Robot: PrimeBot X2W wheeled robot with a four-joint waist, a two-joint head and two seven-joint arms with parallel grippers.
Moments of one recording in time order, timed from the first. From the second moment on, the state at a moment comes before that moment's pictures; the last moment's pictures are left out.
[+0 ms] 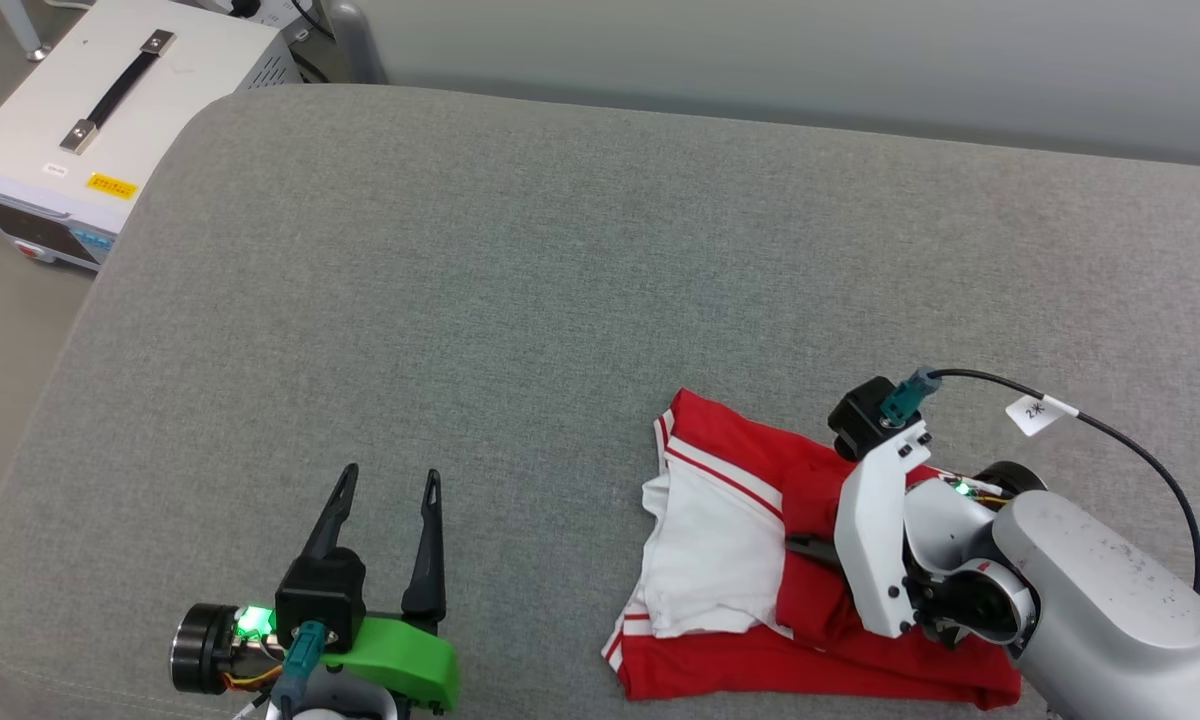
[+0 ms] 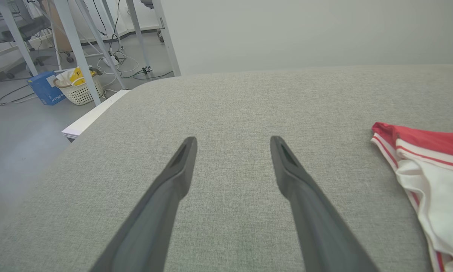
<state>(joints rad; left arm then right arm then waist) 0.00 0.09 -0.13 0.14 -0.03 0.03 -0.26 -0.53 -0.42 0.78 0.30 0.88 0.13 0.67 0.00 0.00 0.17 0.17</state>
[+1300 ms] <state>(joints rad) 0.03 0.12 -0.12 0.11 -0.02 0.03 -0.26 -0.09 -0.27 0.04 0.07 0.31 0.13 -0.25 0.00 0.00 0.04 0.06</state>
